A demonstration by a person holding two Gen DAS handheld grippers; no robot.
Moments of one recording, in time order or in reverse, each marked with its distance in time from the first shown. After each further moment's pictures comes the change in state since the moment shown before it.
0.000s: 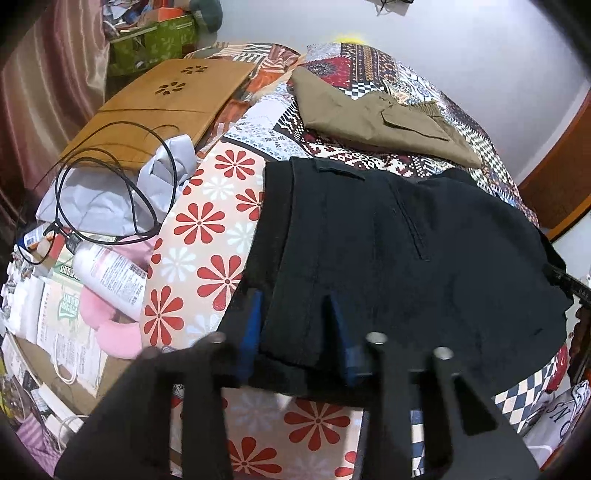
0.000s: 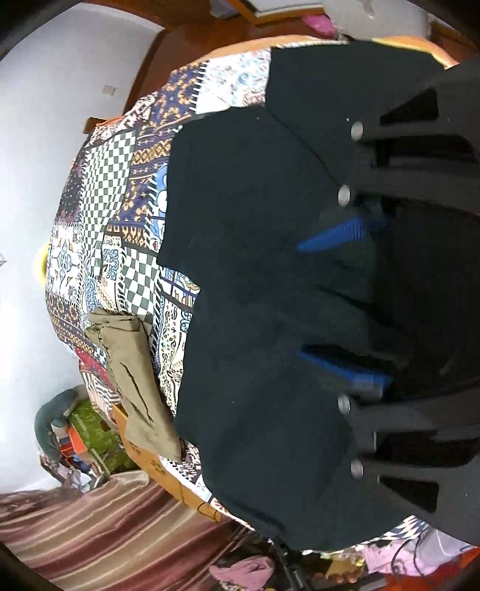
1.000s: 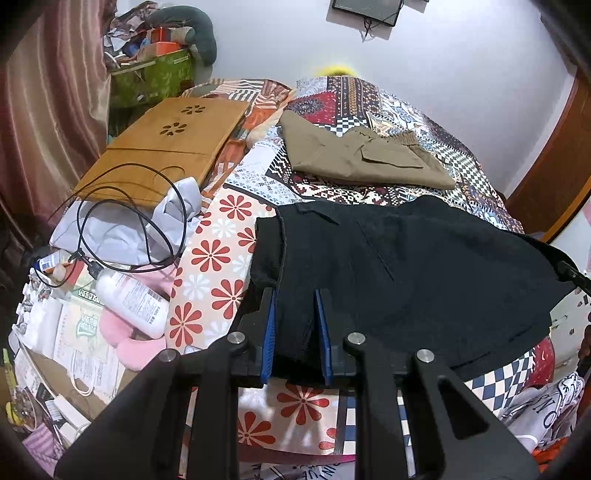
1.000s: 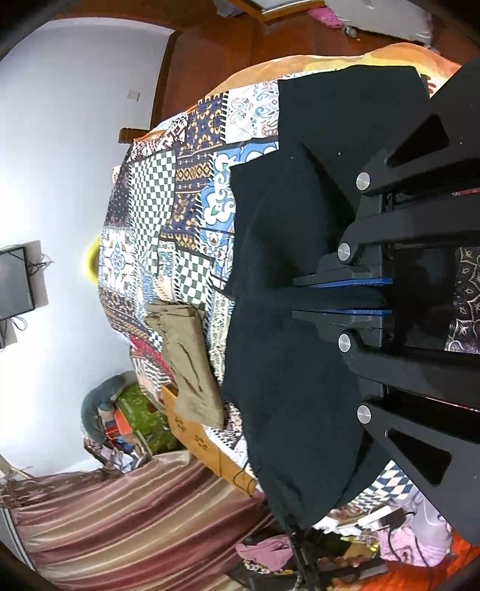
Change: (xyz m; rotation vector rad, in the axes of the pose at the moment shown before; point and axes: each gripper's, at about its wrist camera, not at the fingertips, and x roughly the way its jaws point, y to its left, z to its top) left arm -0.056 -0.013 0.000 0.039 -0.120 0.004; right arm -0.078 0.003 -0.007 0.012 -0.189 0.039
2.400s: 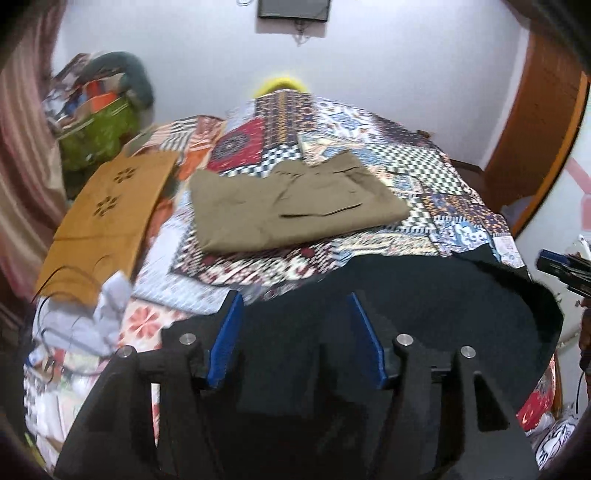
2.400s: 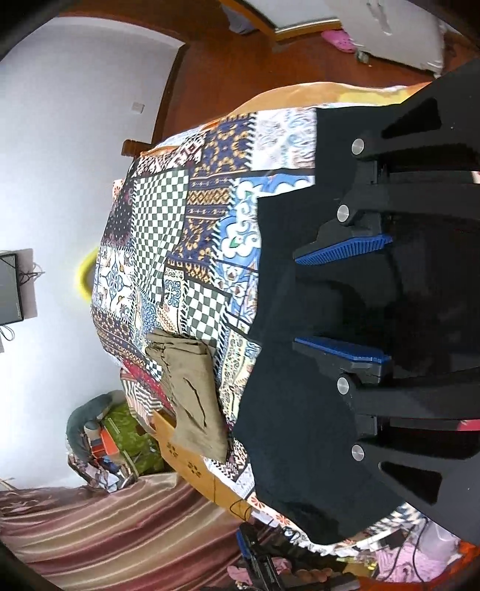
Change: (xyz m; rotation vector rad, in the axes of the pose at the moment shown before) left arm 0.050 -0.119 0.095 0.224 -0.040 -0.063; right arm 0.032 -0.024 0.047 -0.065 0.059 -0.107
